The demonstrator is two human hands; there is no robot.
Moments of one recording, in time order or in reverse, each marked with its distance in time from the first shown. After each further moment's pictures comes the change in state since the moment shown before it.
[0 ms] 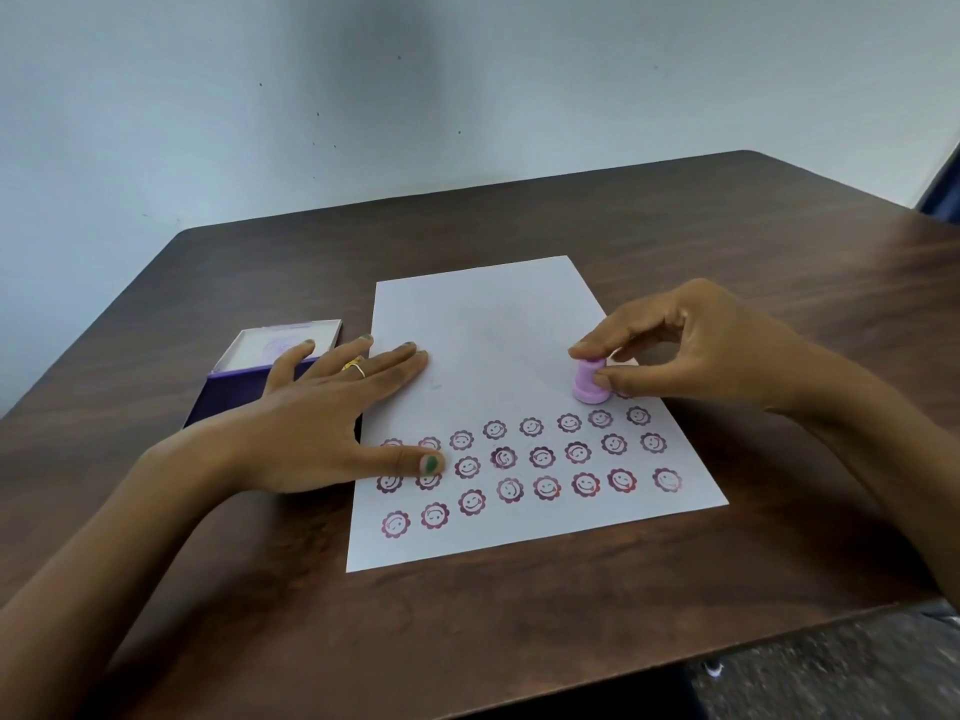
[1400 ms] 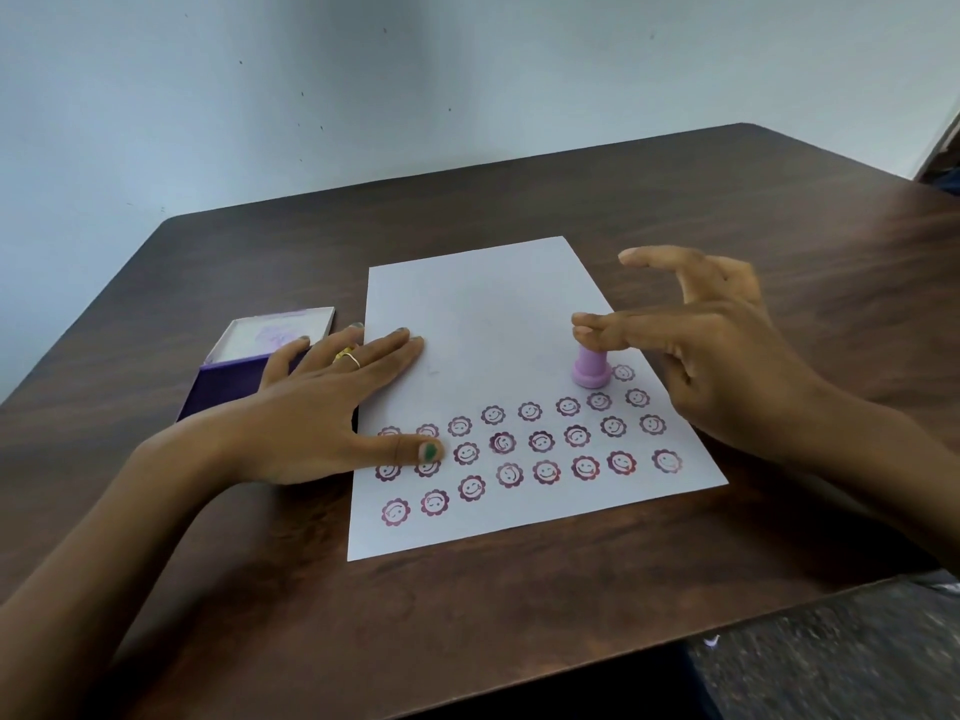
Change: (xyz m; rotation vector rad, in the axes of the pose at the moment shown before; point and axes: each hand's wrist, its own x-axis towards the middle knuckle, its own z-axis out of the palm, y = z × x) left_hand 0.001 0.001 0.003 -0.022 -0.004 -0.005; right_hand -0.022 0.014 0.024 -0.626 0.271 -0.099
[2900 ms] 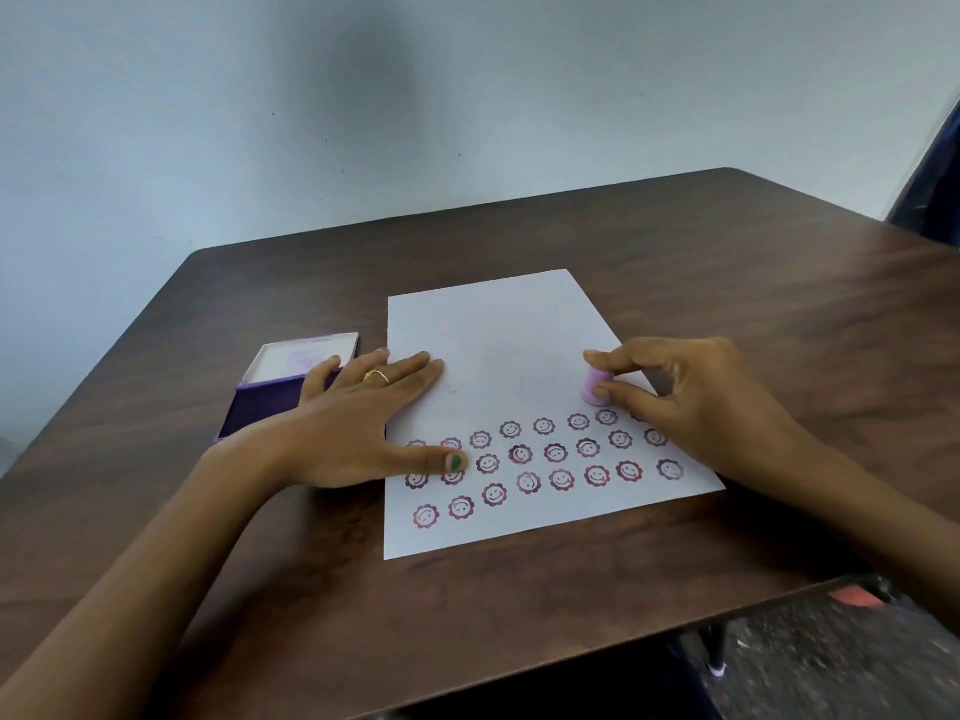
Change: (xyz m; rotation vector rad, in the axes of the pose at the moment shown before) left_hand 0.002 -0.001 0.002 -0.006 0.013 0.008; right_hand -0.004 -0.033 -0.004 0.324 0.025 0.232
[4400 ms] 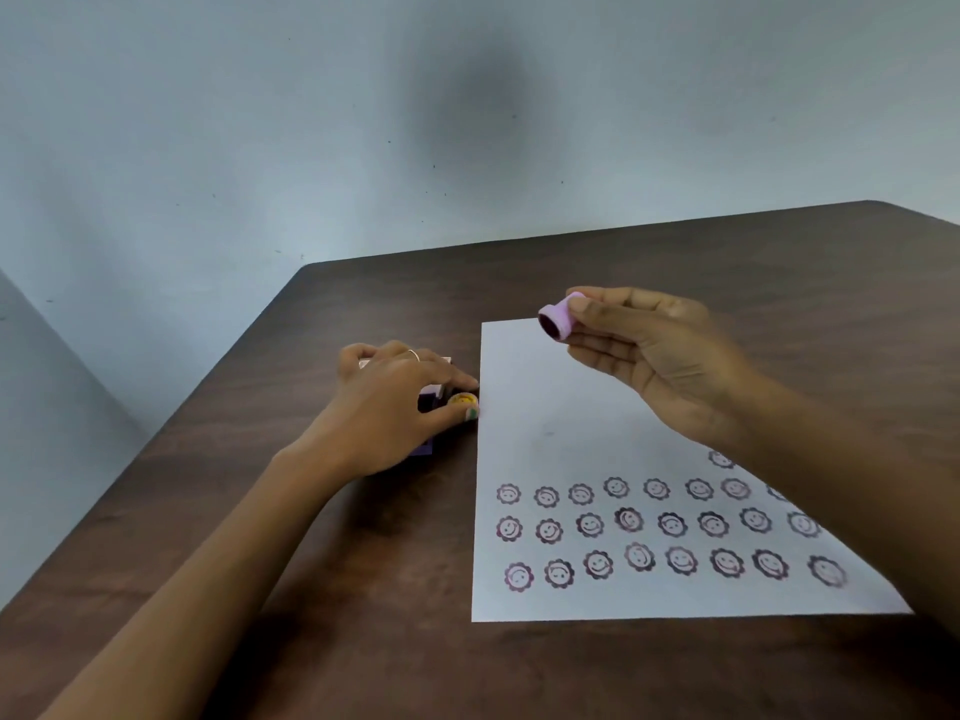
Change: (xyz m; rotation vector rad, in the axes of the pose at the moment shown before) left_hand 0.008 -0.043 -0.007 -0.034 0.551 -0.086; right_hand 0.103 -0.040 0.056 1.240 -0.100 0.347
